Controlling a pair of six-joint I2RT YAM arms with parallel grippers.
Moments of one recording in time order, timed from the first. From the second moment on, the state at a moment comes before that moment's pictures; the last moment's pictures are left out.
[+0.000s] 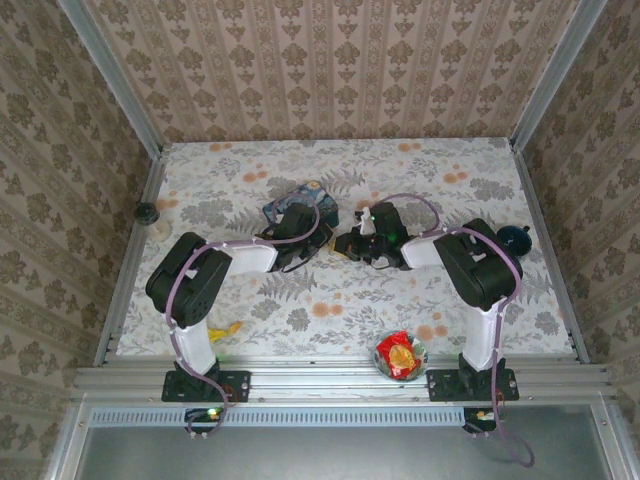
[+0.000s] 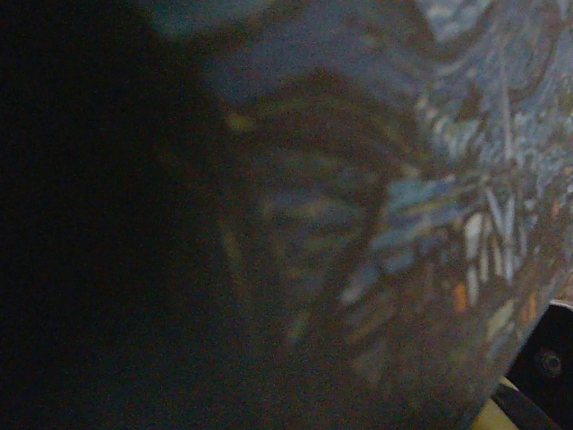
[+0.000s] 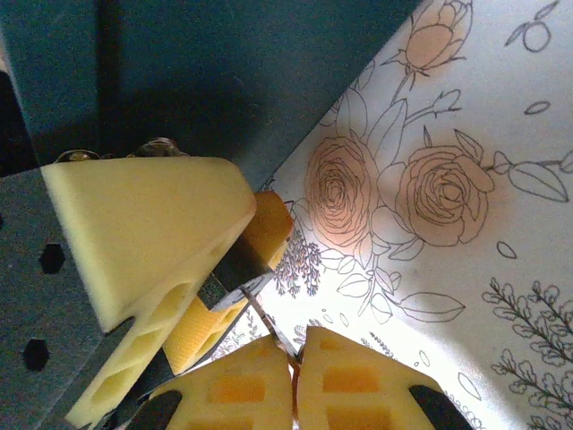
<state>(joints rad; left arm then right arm) -0.68 1.83 0.94 0.17 0.09 -1.22 0.44 1.94 0.91 0.39 -0.63 0.92</state>
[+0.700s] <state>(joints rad) -0.68 1.84 0.96 0.19 0.08 -1.22 0.43 1.94 0.96 0.34 -0.66 0.87</state>
